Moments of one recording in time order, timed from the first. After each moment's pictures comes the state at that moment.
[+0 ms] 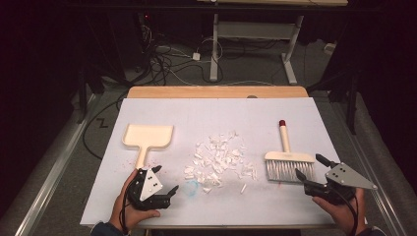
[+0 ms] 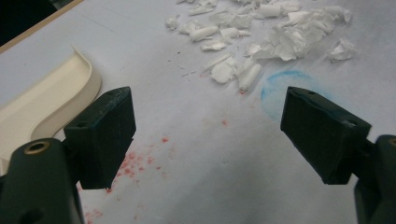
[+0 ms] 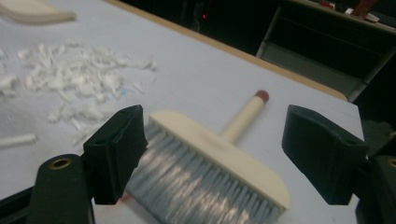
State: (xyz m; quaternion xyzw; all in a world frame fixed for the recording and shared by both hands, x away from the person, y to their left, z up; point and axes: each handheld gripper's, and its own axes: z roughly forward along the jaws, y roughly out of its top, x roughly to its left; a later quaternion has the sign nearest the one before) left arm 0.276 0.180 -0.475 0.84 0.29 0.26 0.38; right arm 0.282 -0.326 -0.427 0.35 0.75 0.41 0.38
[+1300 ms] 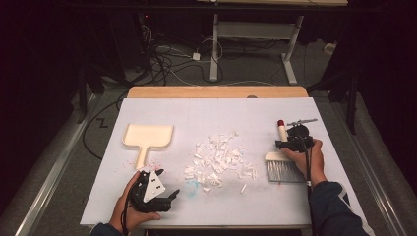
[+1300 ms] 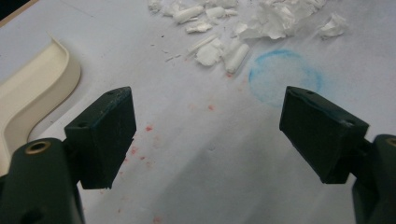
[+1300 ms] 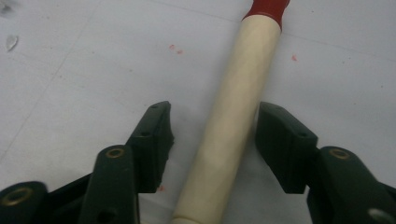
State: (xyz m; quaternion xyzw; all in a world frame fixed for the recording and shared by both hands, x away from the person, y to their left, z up) left arm 0.274 0.177 -0.481 0.86 0.28 0.25 0.35; right arm 0.453 -0.288 -0.460 0.54 0.78 0.24 0.20
